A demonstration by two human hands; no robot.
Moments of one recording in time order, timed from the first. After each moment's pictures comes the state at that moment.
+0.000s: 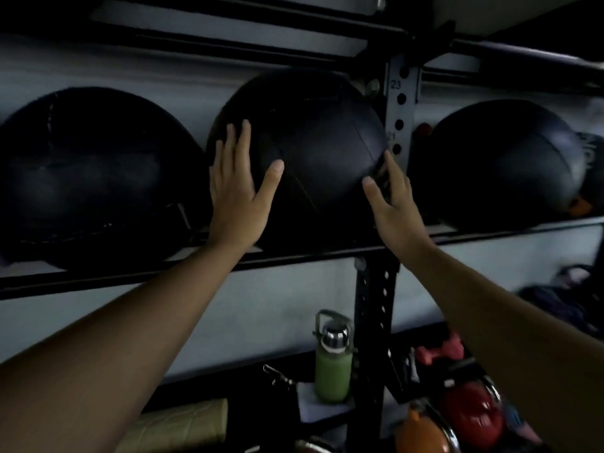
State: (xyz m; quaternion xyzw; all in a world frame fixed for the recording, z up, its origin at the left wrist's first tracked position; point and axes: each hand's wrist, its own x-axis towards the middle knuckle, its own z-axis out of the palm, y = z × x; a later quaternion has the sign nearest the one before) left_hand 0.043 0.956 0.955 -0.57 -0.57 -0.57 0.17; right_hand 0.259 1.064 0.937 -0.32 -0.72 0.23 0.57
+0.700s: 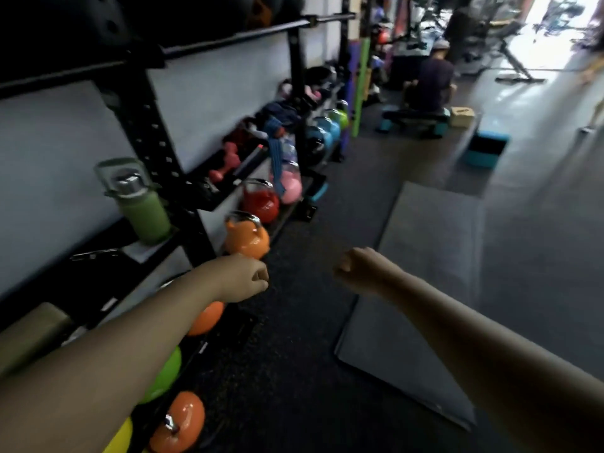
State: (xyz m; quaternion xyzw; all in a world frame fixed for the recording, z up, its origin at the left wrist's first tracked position) left_hand 0.210 0.797 0.659 -0.90 -0.39 0.16 -0.15; right_hand 0.443 0.667 0.633 -0.77 -0.60 0.20 0.11
